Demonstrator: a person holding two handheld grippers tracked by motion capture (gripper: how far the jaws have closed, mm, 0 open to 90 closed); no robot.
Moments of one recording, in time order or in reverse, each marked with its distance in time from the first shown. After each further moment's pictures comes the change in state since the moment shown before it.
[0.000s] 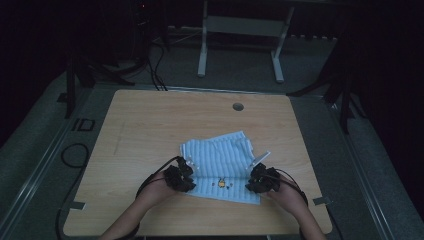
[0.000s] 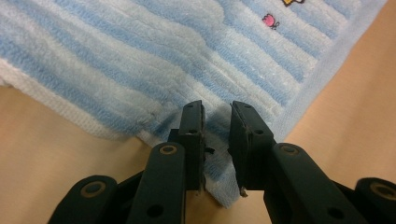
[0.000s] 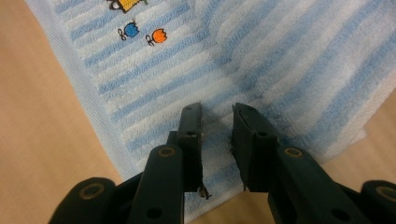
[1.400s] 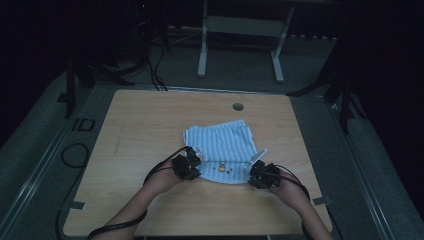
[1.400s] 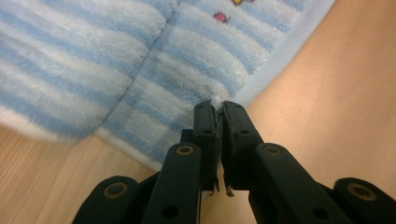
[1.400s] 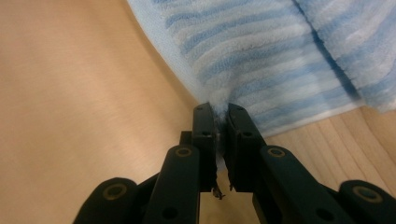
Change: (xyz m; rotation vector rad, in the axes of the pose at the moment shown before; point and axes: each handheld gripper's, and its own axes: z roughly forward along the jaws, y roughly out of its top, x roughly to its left) left arm -0.001 0.029 -0.012 0.019 0.038 0.103; right arm 0.000 0.009 -0.010 0.041 -0.054 -0.096
